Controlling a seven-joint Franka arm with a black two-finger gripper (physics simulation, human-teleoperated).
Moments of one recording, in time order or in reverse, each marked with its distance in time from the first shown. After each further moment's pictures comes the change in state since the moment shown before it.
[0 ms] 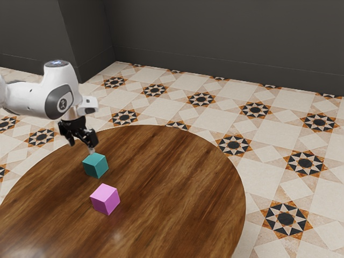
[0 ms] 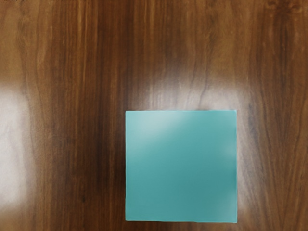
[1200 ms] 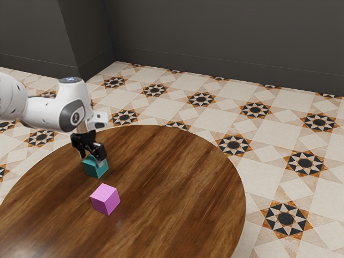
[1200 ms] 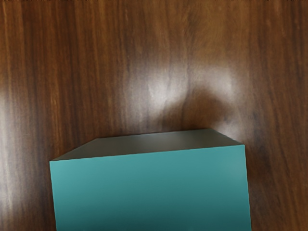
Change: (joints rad) arm -0.010 0.165 -0.005 0.052 -0.023 0.060 0.089
